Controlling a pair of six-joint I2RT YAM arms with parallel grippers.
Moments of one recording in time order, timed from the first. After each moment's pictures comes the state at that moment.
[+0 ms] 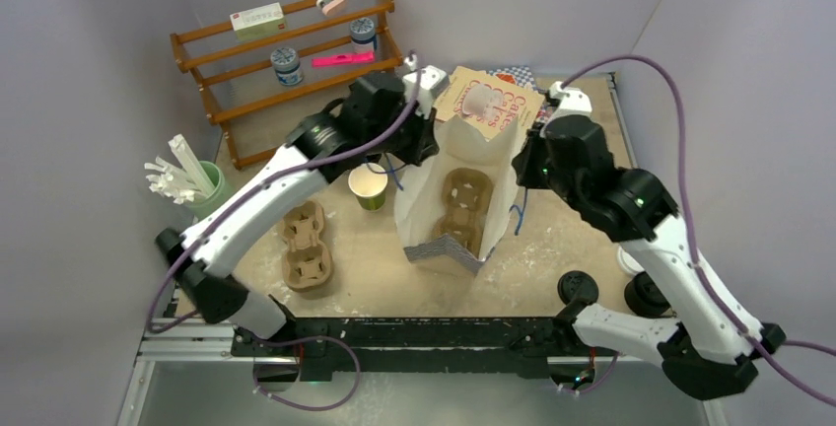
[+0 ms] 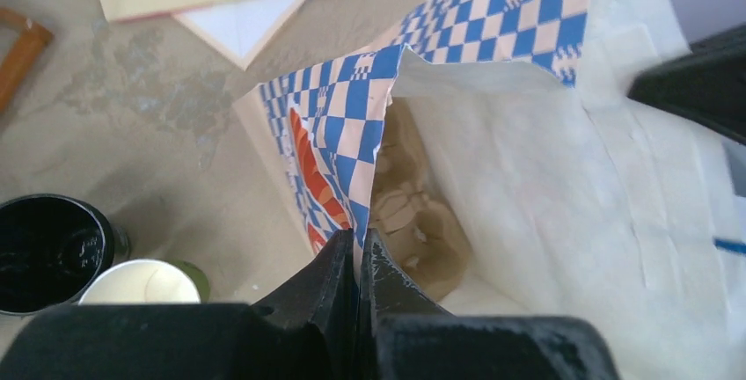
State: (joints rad) left arm -0.79 1.60 1.77 -0.79 0.11 -0.19; right arm 0.67 1.09 1.46 -1.02 0.37 0.55
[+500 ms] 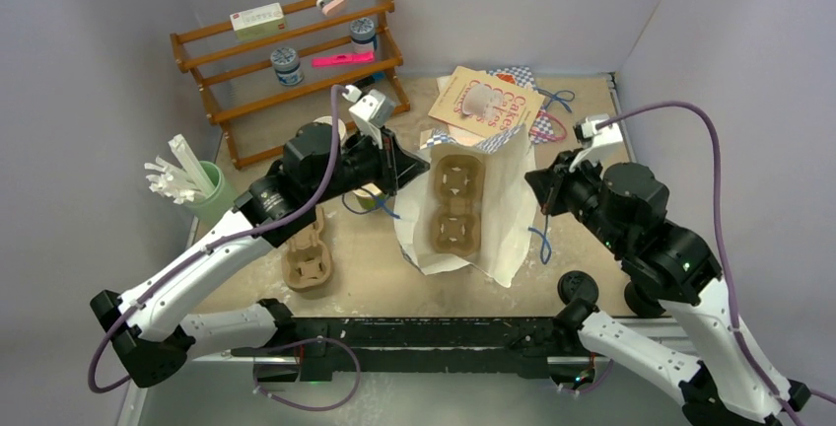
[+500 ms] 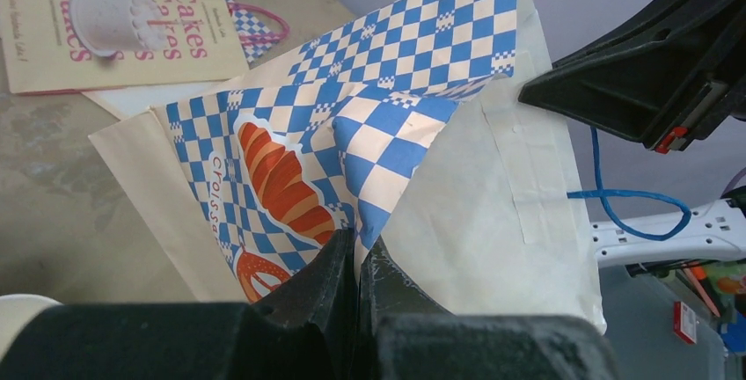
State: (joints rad) left arm -0.81 1.10 1.24 -0.29 0.18 -0.39; right arm 0.67 0.77 1.27 -0.82 0.23 0.33
